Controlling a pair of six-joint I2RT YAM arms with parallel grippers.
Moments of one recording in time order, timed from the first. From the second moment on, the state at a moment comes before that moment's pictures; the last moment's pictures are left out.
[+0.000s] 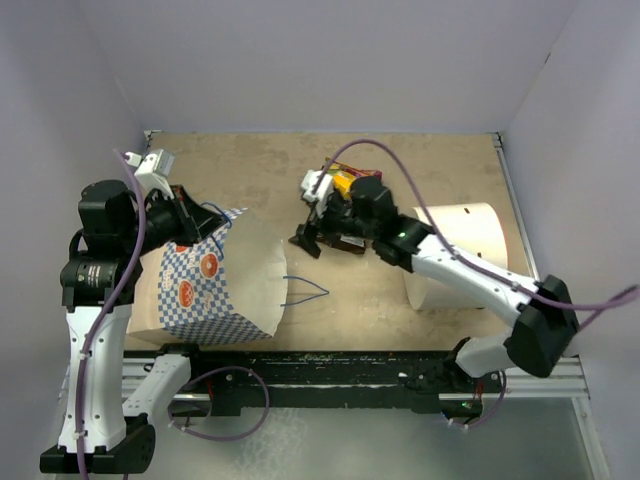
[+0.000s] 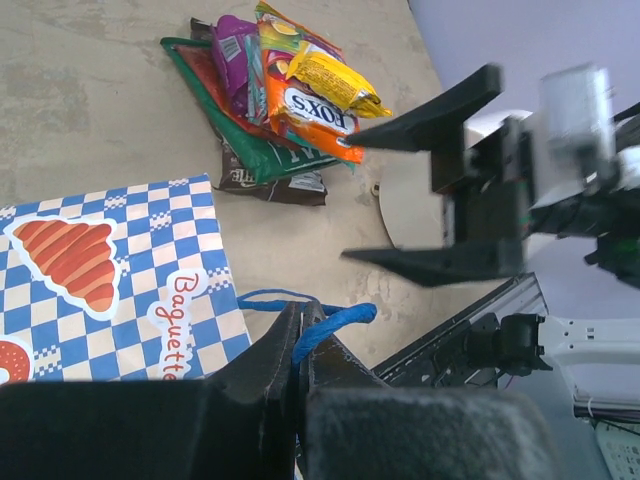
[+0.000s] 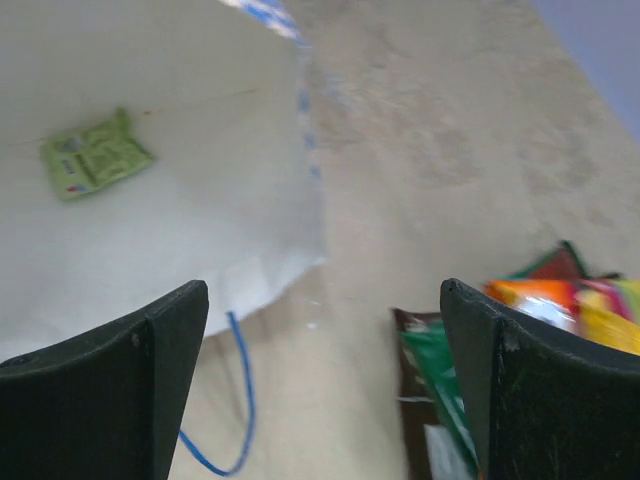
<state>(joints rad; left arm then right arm) 0.00 0.85 1.29 -0.85 0.61 -0.38 0.74 1.36 1.13 -0.06 -0.31 -0.26</state>
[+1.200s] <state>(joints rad) 0.00 0.98 1.52 -1.07 0.31 -0.36 0.85 1.93 1.53 0.18 -0.25 -0.20</state>
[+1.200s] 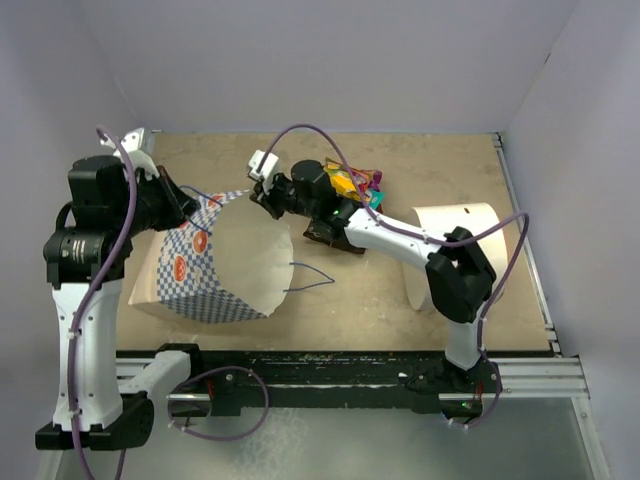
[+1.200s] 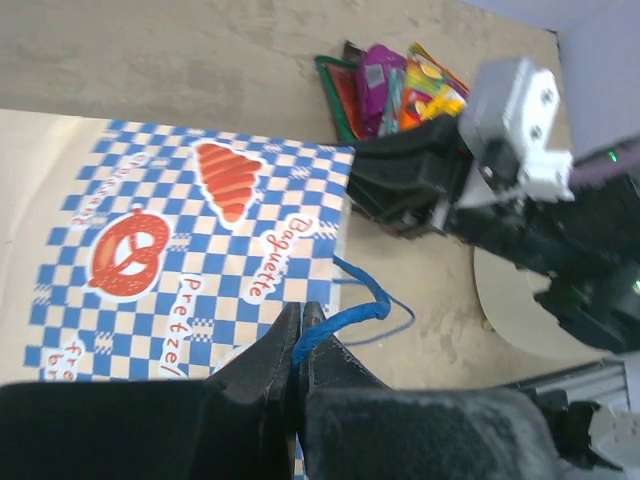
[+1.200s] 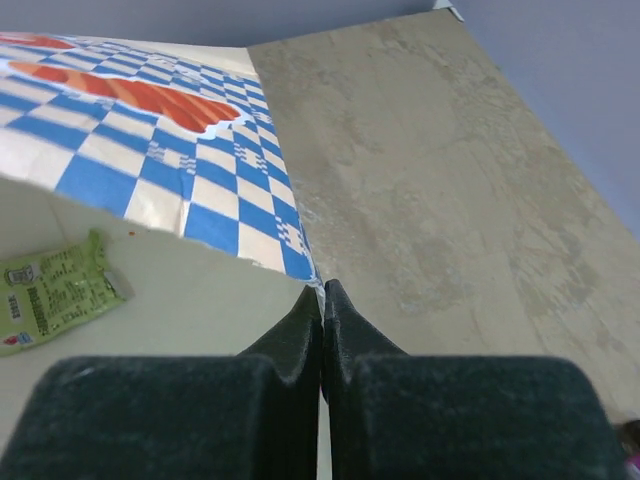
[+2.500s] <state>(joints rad) 0.00 0.78 1.23 -1.00 0.50 -0.44 0.89 1.38 1.10 -0.12 -0.22 -0.57</state>
